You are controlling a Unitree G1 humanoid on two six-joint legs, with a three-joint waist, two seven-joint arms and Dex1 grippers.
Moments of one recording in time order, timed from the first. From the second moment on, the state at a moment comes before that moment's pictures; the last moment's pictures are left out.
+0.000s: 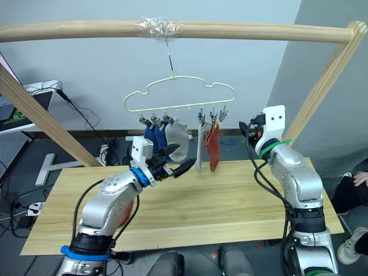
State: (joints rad) left arm -0.29 0.38 0.01 -0.21 -0.38 0.44 -0.65; right arm -0.47 -0.32 -0.04 -0.20 0.36 0.62 0.19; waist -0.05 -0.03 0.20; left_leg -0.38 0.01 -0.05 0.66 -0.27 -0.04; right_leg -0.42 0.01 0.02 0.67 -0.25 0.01
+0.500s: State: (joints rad) left arm -0.28 0.45 0.05 -0.35 -0.46 0.50 -0.66; right arm -0.48 -0.16 0.05 -0.14 0.18 0.46 0.12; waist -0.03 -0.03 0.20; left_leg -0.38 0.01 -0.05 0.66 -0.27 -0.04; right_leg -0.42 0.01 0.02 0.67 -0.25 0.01
